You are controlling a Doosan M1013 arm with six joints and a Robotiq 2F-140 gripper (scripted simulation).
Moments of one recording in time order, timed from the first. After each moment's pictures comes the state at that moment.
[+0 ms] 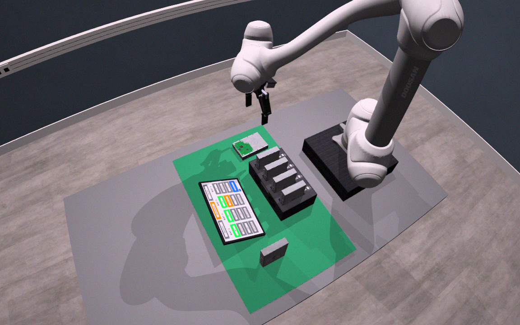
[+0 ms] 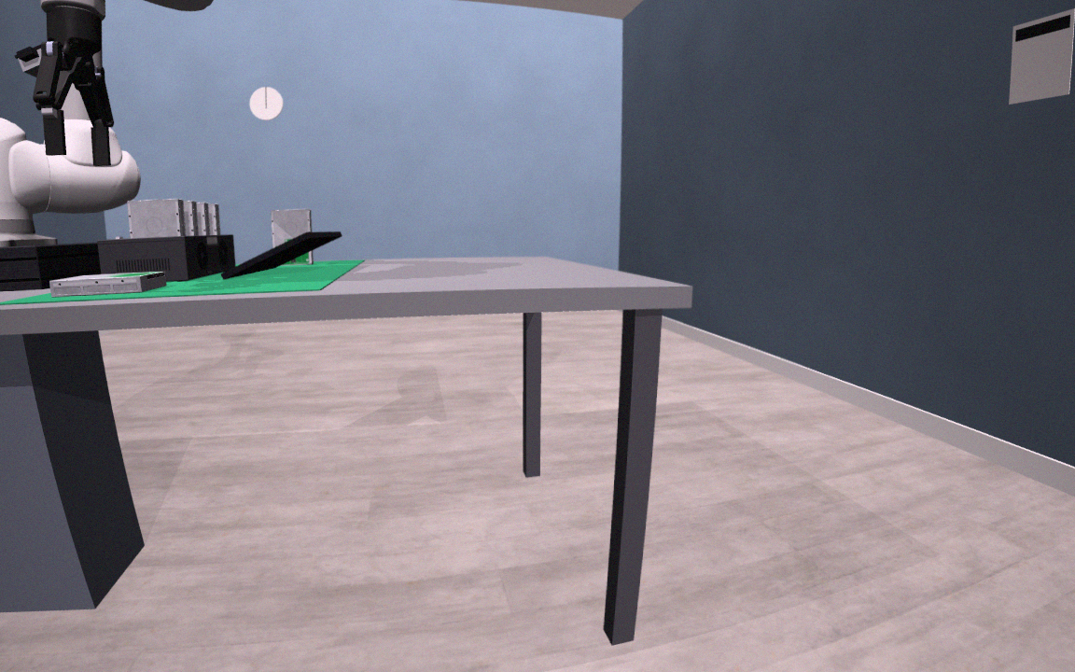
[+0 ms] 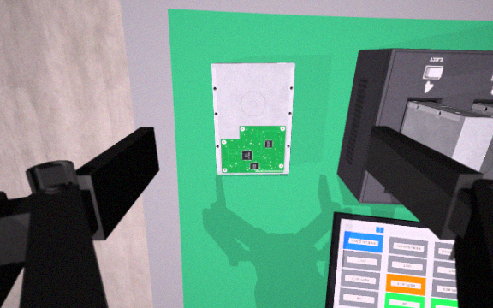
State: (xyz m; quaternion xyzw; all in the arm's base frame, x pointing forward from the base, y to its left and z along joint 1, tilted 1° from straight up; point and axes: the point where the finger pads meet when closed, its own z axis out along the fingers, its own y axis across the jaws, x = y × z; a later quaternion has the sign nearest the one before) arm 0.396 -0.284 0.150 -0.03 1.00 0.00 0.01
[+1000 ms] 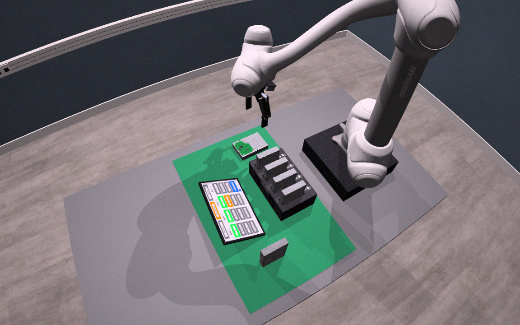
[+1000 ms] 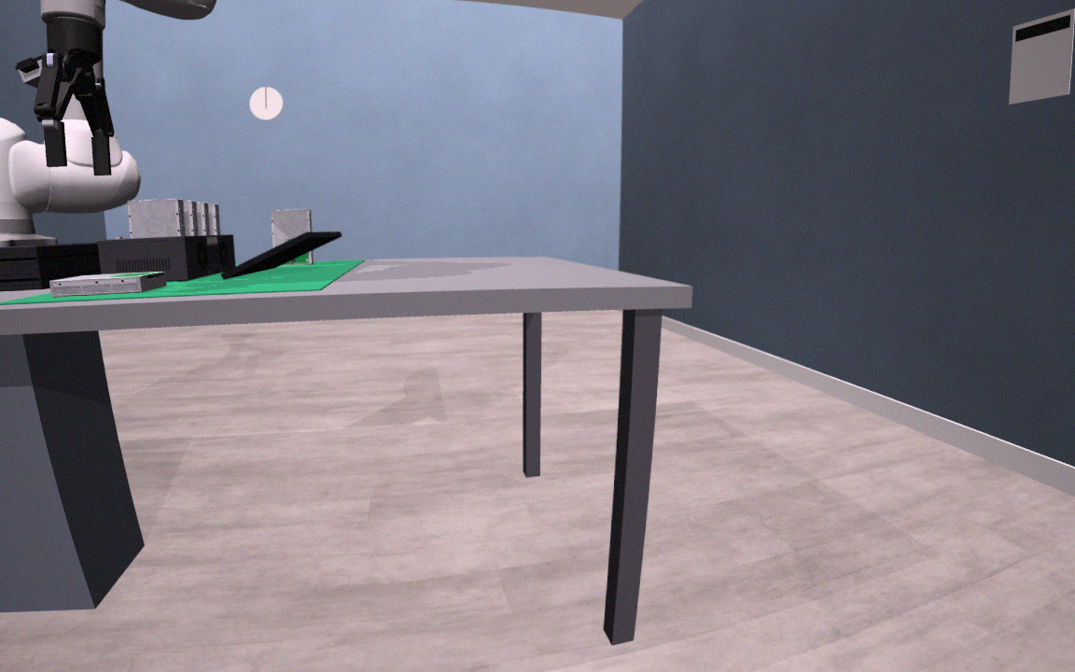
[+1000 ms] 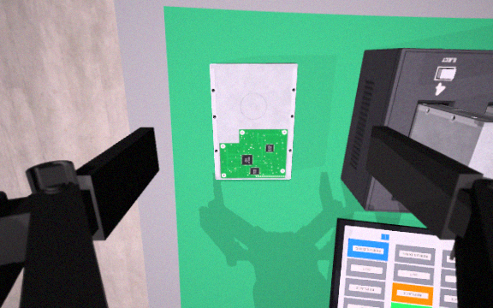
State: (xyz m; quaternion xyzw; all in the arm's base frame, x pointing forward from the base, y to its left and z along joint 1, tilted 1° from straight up) arm 0.396 -0.284 0.133 -0.03 1.00 0.00 0.01
